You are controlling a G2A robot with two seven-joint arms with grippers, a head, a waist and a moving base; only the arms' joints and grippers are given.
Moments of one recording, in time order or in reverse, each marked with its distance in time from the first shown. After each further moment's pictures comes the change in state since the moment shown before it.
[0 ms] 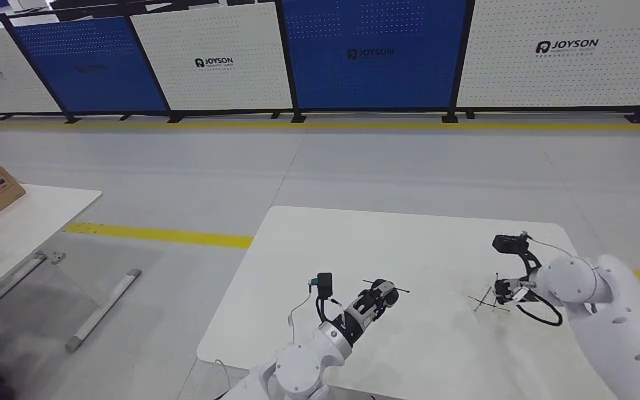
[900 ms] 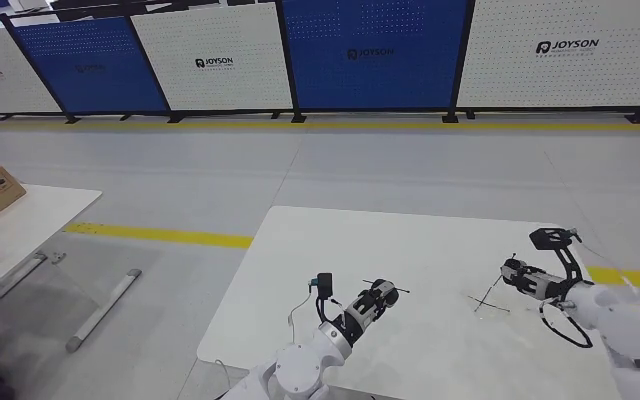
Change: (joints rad) left arm 0.000 0.000 0.000 0.000 0.000 0.000 0.000; right arm -0.392 0.080 0.365 -0.381 0.139 -0.259 -0.358
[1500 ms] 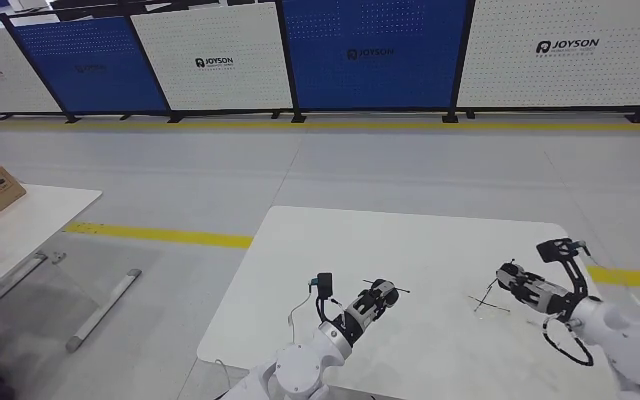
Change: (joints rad) left arm 0.000 0.000 0.000 0.000 0.000 0.000 0.000; right arm -0.100 0.004 0.056 -0.051 0.107 -0.086 -0.149
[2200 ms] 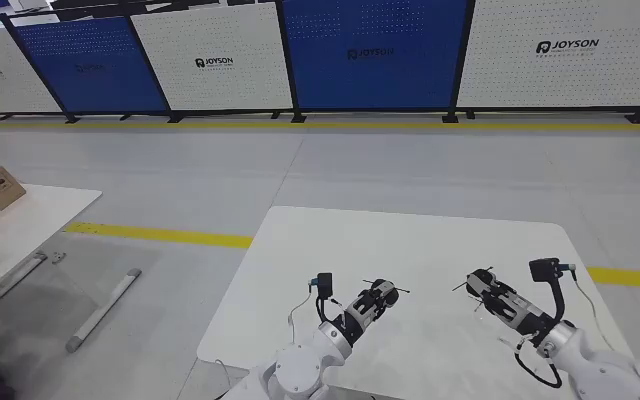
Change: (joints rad) left arm 0.000 0.000 0.000 0.000 0.000 0.000 0.000; right arm -0.144 0.012 -0.105 -0.128 0.143 0.002 -0.258
